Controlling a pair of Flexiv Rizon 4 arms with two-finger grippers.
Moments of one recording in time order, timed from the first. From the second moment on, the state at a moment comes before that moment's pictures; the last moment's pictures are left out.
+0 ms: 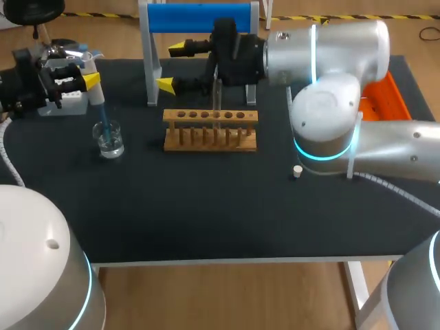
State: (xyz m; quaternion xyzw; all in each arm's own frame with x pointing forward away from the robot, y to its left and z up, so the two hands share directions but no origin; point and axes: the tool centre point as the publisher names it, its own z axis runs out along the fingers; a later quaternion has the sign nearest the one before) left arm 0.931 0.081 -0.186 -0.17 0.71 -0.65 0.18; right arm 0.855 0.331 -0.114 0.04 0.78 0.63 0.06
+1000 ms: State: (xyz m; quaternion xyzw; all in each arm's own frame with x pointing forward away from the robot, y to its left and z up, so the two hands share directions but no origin) left arm 0.931 0.081 -0.186 -0.17 0.71 -0.65 0.18; right arm 0.893 0.373 -0.103 -0.14 0.79 0.59 -0.07
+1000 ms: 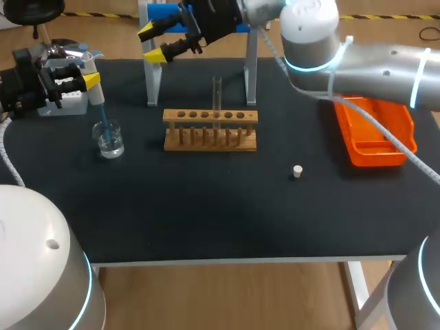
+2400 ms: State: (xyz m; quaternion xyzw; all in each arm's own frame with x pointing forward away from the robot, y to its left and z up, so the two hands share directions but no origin) left arm 0.931 0.081 -0.186 -0.17 0.71 -0.65 0.18; right arm 0.922 0.446 -0.092 -0.13 0.71 0.68 -0.15
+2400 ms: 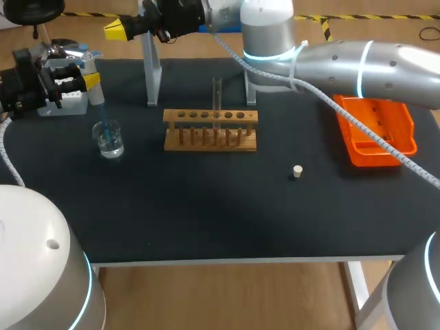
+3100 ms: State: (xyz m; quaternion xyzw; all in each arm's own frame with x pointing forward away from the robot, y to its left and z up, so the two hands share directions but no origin) left arm 0.931 0.081 -0.186 -0.17 0.71 -0.65 0.18; right arm 0.924 0.478 -0.097 -0.12 0.70 0.69 -0.14
